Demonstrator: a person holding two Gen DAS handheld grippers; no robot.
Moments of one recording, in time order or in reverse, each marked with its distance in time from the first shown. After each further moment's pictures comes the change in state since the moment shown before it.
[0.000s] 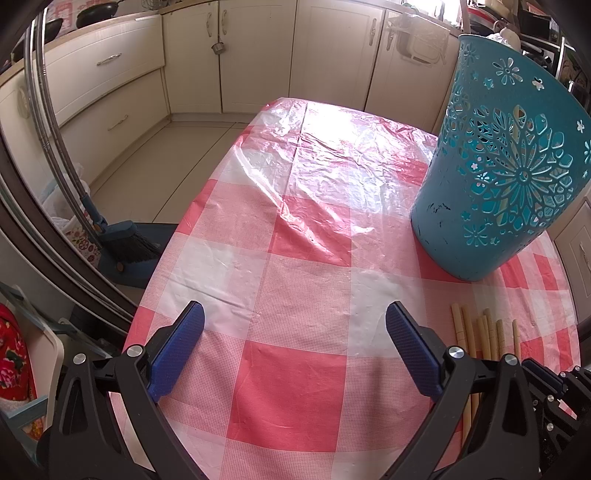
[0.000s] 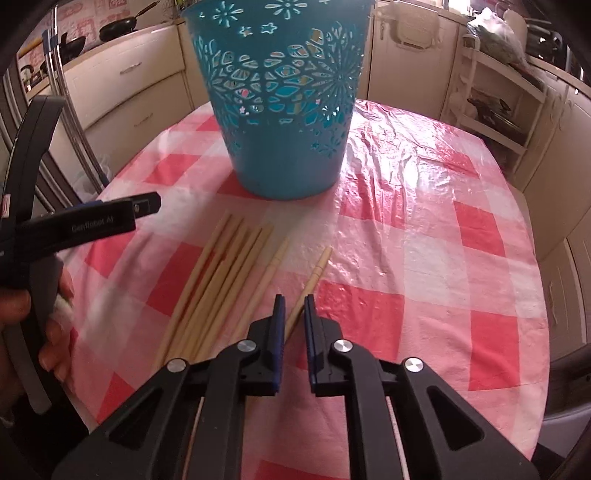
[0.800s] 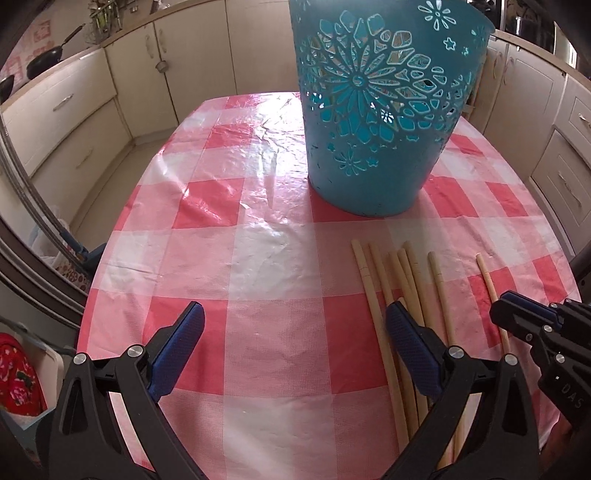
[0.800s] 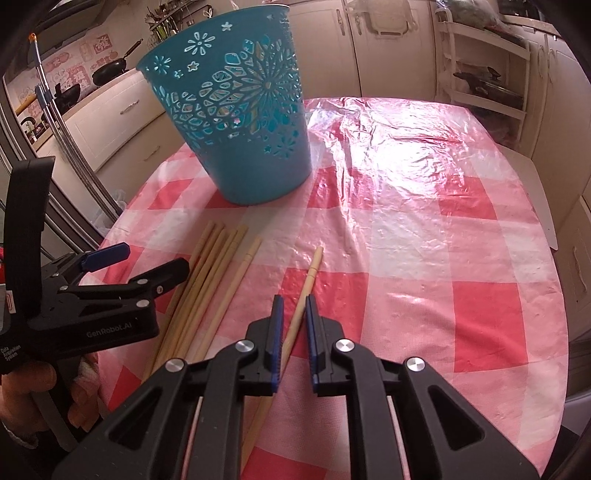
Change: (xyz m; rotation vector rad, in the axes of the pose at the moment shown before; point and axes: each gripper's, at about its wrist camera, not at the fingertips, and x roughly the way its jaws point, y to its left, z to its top) left arm -0.019 -0.070 -0.036 0.216 0.034 -0.029; right arm -0.006 -0.043 -0.015 0.155 -0.057 0.144
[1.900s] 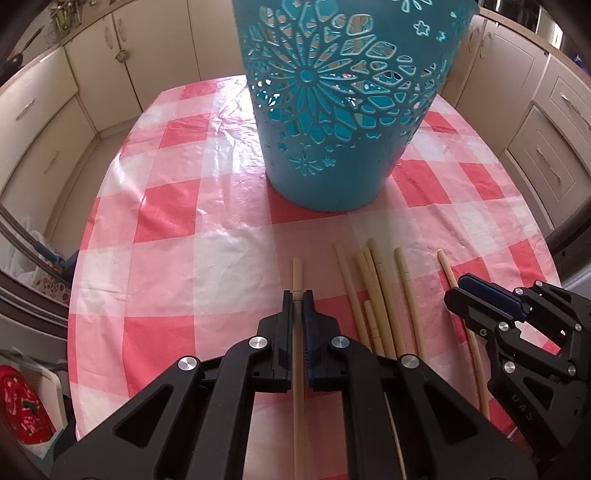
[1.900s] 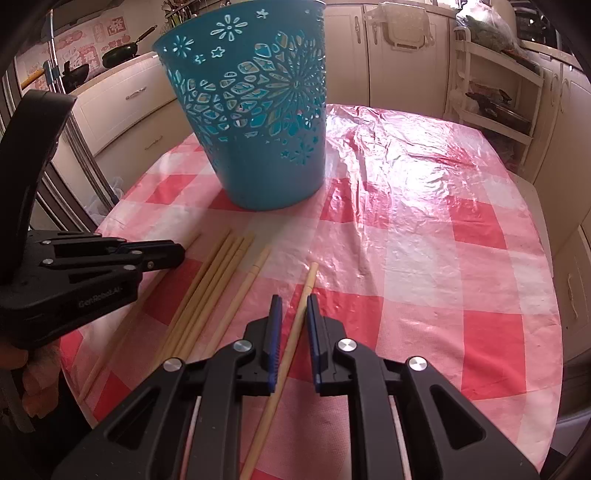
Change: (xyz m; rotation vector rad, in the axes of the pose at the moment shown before) left arm 0.000 -0.009 0.020 0.068 0.113 -0.113; right arm 0.011 0.017 0.005 -0.089 -0.021 -0.047
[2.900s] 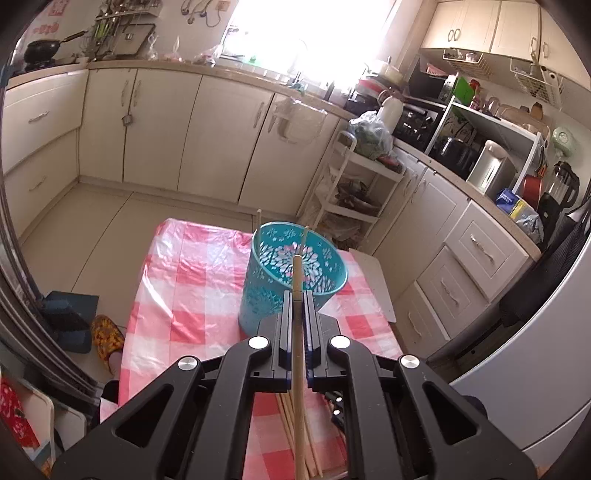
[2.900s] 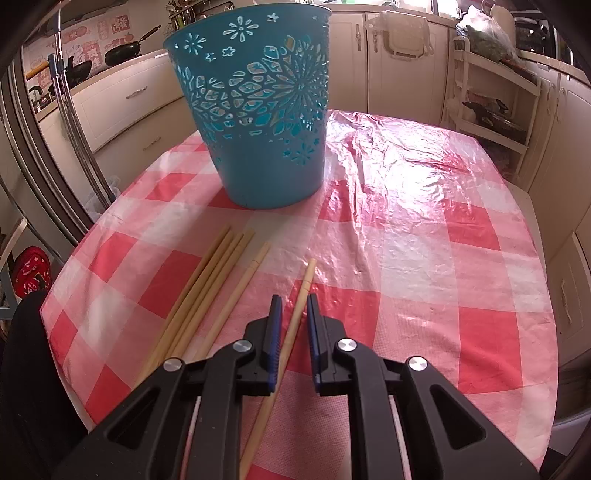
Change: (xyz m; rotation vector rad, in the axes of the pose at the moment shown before) left arm -0.211 0.055 0.036 -0.156 -0.441 -0.315; right arm -0.003 0.006 -0.007 -0.020 -0.029 -0.029
